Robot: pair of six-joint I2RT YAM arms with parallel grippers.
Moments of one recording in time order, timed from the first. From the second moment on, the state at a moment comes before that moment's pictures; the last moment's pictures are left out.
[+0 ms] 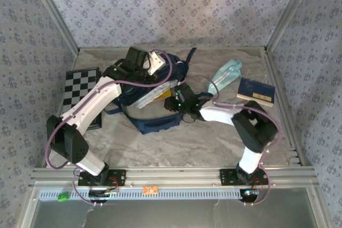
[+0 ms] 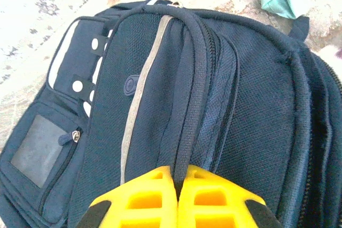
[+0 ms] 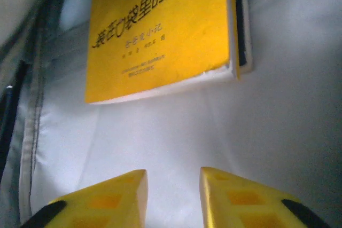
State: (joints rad) left arm -0.56 1.55 1.47 -0.70 0.06 0.28; right arm 0.74 1.68 0.93 0.05 -0.07 0.76
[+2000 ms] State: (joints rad) left arm -0.81 1.69 1.20 -0.14 0.14 -0.67; right arm -0.16 2.15 1.67 -0.85 0.07 0.40
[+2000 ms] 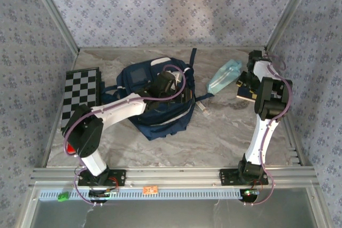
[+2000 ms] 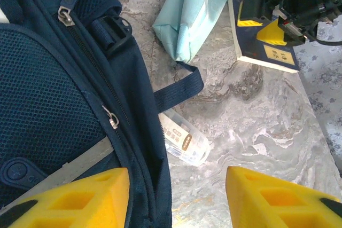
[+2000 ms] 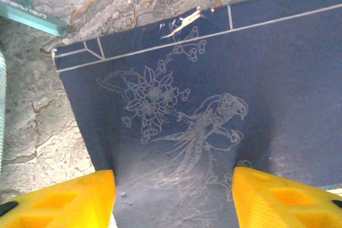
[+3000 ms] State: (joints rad) left arm -0.85 1.63 1.12 -0.11 0.12 -0.70; right arm 0.09 1.48 1.00 -0.88 -0.02 0.49
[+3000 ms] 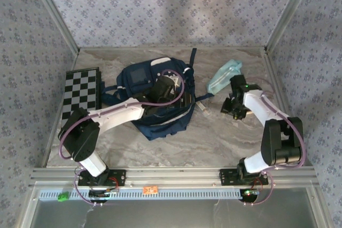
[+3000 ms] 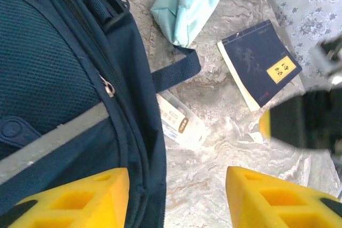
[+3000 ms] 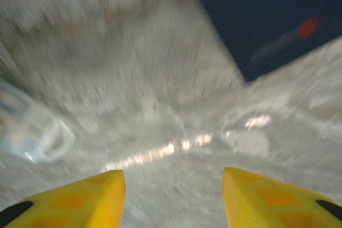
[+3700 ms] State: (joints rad) left arm -0.91 1.76 1.29 -0.14 0.09 -0.66; right arm -0.11 2.08 1.58 -0.86 0.06 0.51
